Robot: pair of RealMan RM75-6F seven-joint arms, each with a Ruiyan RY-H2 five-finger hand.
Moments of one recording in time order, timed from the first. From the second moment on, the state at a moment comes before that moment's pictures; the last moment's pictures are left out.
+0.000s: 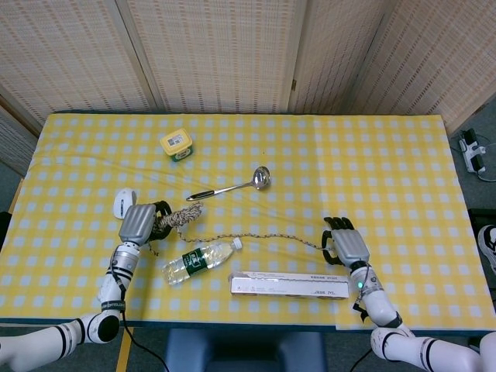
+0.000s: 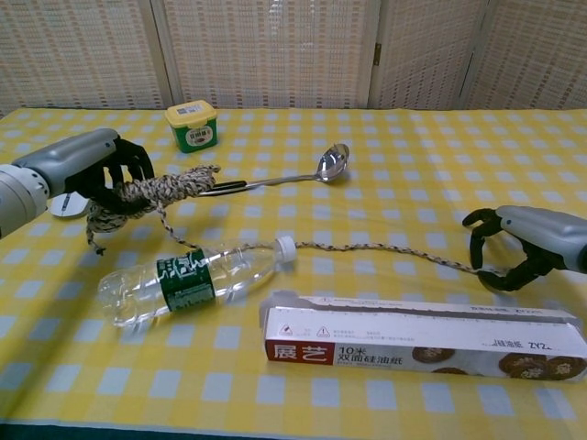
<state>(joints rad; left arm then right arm) -0.64 -1.63 -0.24 -1.32 1.05 1.05 0.22 0.50 -1.60 0.13 -1.35 -1.03 0.93 -0.28</state>
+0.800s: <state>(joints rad) -0.63 -1.56 -0.26 -1.43 1.11 1.06 0.09 0.49 -1.57 0.15 -1.39 -1.05 1.00 -0.25</state>
